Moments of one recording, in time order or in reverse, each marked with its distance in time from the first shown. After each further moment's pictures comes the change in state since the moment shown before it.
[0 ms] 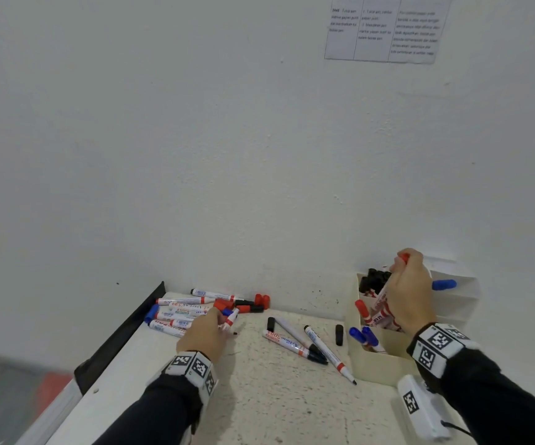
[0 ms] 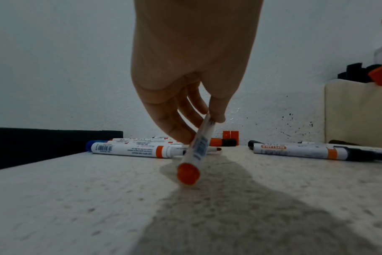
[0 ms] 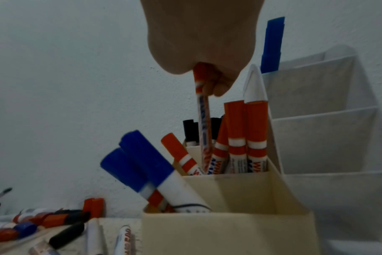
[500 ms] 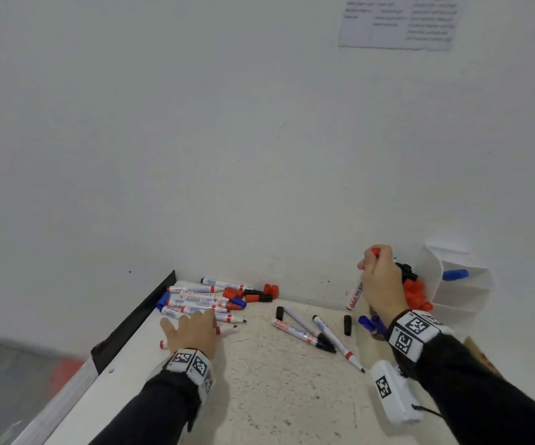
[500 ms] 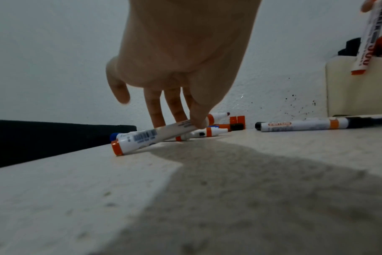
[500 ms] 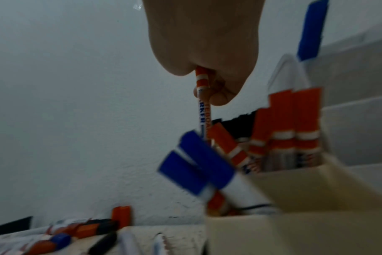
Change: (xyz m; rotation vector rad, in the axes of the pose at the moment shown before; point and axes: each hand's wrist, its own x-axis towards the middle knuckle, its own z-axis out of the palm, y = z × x) left_hand -0.015 -0.028 -0.001 0.459 0.074 -0.069; right_hand -0.021 -0.028 0.037 0.222 -0.214 0.118
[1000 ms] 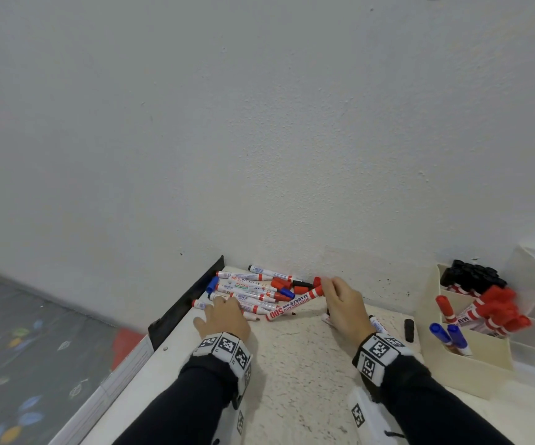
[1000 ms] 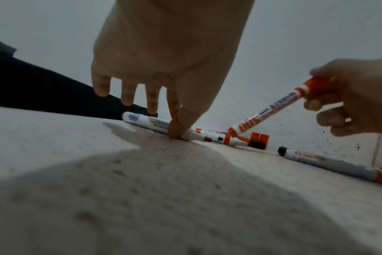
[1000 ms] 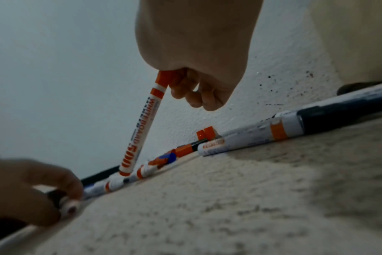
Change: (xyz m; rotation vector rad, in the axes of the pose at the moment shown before) left_hand 0.017 -0.028 0.010 -0.170 -0.001 -0.228; right_hand -0.064 -0.003 0.131 0.225 -0.463 0.090
